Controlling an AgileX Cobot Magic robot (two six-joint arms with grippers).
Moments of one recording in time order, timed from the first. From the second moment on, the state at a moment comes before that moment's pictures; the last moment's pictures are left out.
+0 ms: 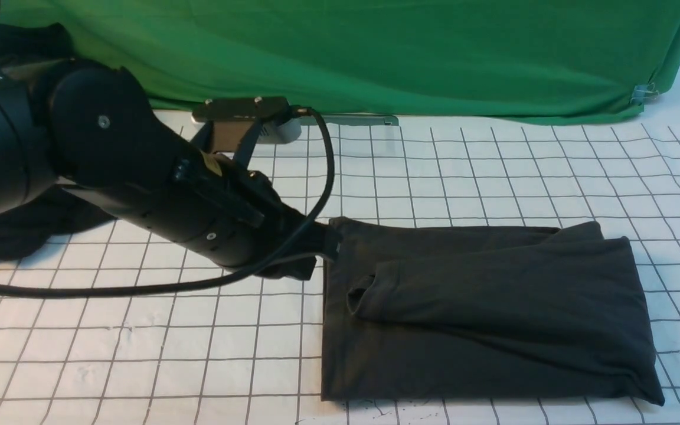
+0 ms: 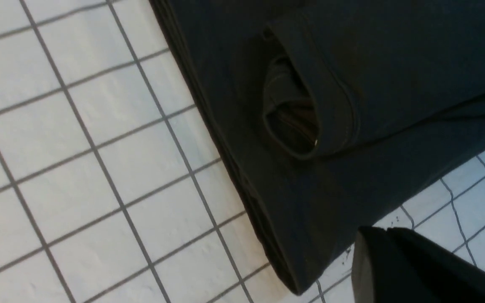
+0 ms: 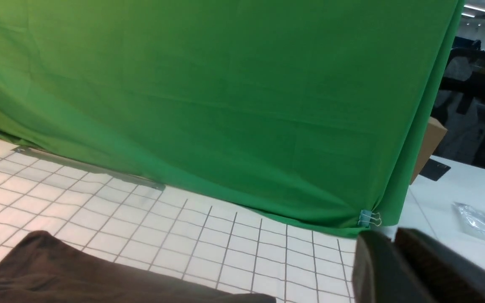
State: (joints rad) right arm 0.17 0.14 -0.40 -0.01 0.28 -0.12; left arm -0.52 1.46 -1.12 -0.31 0.71 0.01
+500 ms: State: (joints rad) right arm 0.17 0.12 -0.31 -0.01 0.25 -0.12; left arm -0.52 1.46 -1.12 -0.27 0.68 0.01
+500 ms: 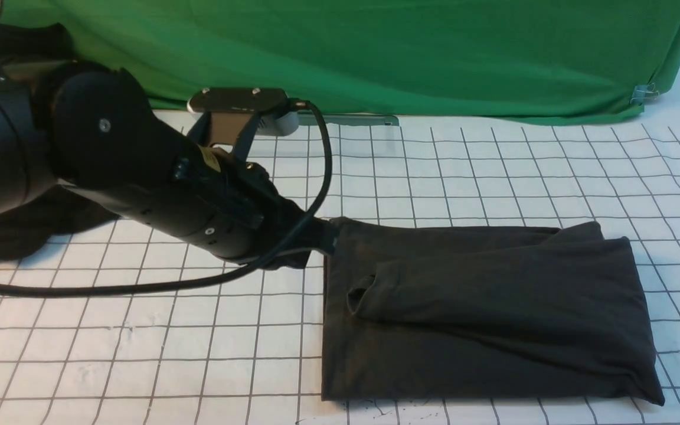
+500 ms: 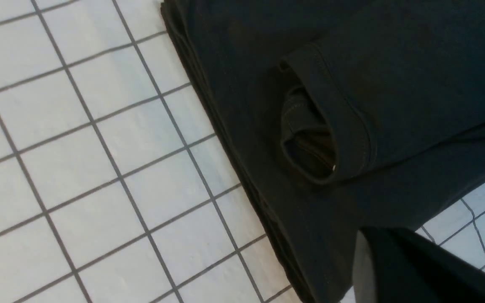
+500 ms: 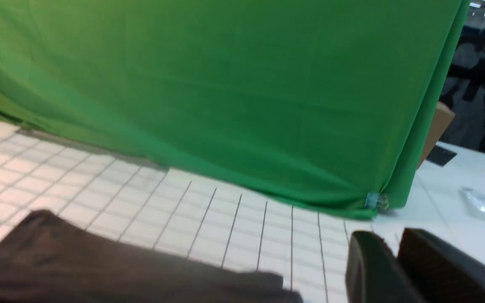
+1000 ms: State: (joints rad) right arm 0.13 0.00 0.00 -0.02 0.27 -0.12; left arm -0.52 1.46 -1.12 -0.24 0.62 0.01
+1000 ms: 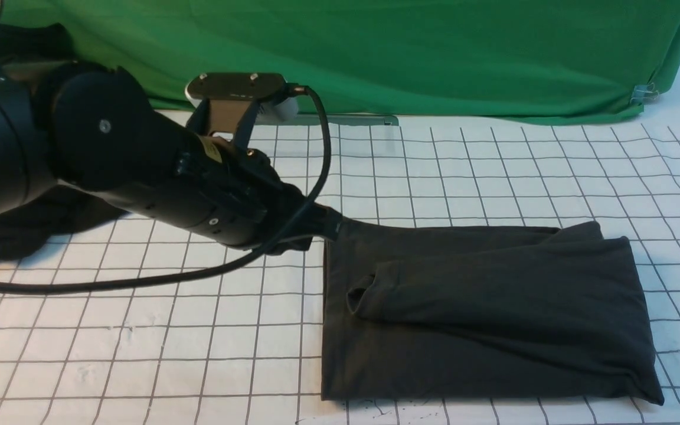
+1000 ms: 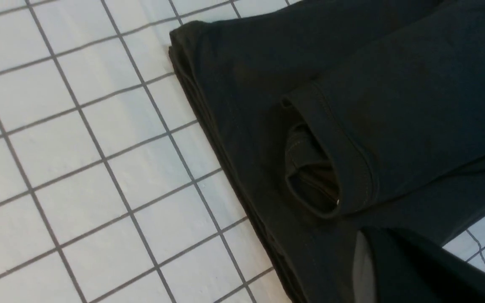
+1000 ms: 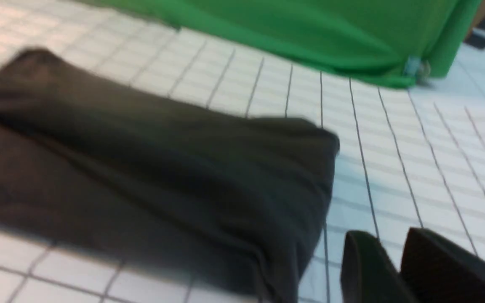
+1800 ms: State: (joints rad) right arm 0.09 0.00 0.01 -0.03 0.25 -0.12; left arm -0.52 0.94 -0.87 -0.15 0.58 -0.08
